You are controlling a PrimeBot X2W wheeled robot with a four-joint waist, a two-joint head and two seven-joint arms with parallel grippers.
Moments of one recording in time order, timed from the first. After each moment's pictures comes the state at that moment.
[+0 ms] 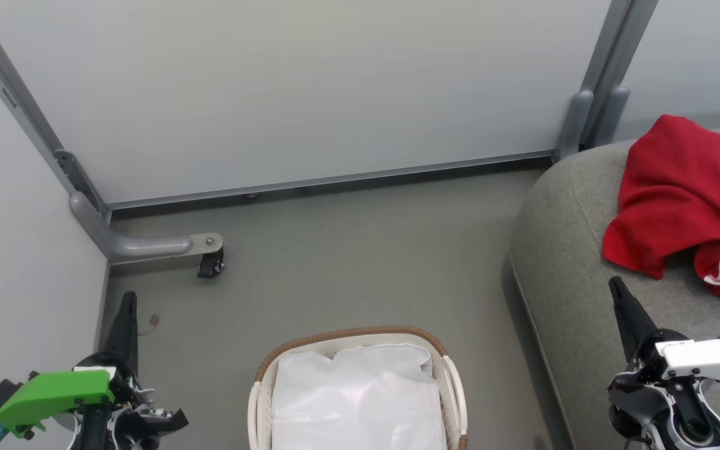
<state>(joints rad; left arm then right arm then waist) -0.10 0.05 0.11 0.24 -1.61 -0.13 0.11 -0.11 -0.05 -0.11 0.25 1.61 0.13 0.11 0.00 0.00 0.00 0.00</state>
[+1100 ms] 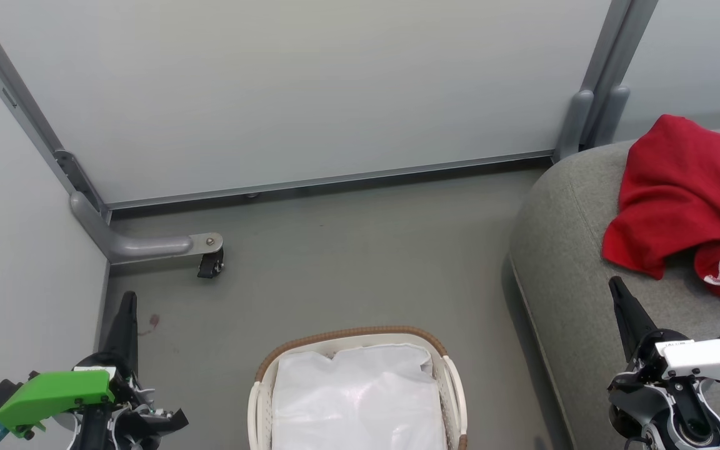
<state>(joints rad) -0.10 0.05 0.11 0.24 -1.61 -0.13 0.11 -0.11 -0.05 -0.11 0.25 1.61 0.13 0.11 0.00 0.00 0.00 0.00</state>
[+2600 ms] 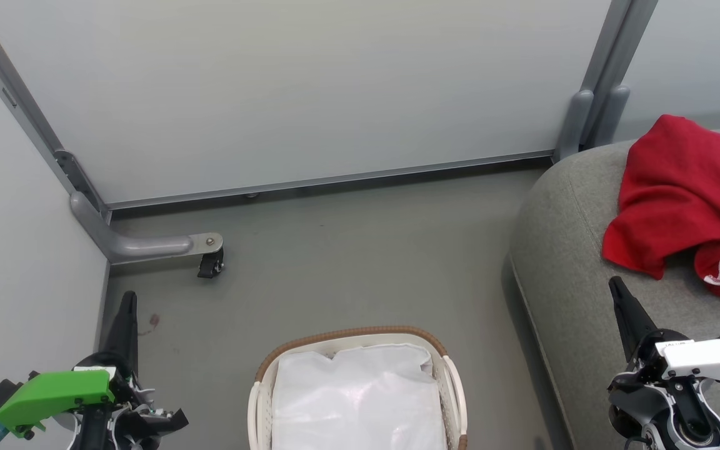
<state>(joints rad) -0.10 0.05 0.11 0.24 -1.61 -0.13 0.11 -0.11 -0.05 -0.11 0.25 1.61 0.13 0.11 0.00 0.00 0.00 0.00</state>
